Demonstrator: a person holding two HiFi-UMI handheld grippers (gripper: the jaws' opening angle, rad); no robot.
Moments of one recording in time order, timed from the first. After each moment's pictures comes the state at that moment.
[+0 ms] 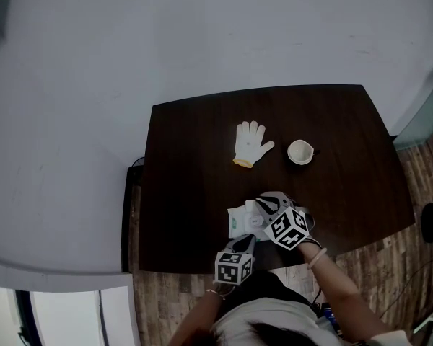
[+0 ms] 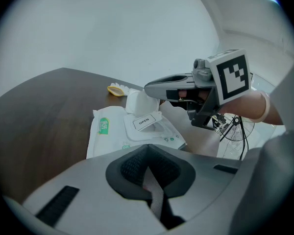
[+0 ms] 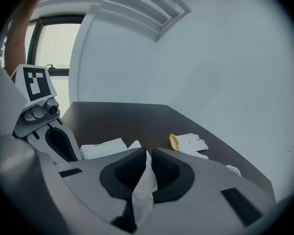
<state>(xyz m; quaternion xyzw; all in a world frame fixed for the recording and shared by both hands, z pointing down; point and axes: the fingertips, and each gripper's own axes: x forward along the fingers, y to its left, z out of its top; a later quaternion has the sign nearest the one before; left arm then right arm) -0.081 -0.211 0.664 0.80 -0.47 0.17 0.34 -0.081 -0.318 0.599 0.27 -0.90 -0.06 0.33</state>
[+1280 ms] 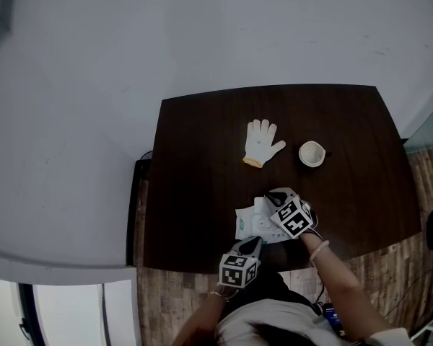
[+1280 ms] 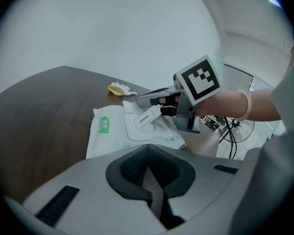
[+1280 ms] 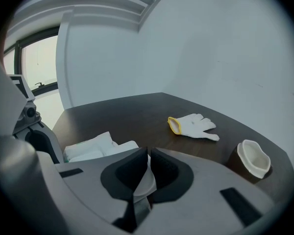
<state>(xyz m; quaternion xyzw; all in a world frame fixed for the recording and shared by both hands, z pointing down) -0.083 -0.213 0.664 0.80 -0.47 0.17 0.35 -0.080 -0.354 0.649 0.27 -0.90 0.05 0.35</state>
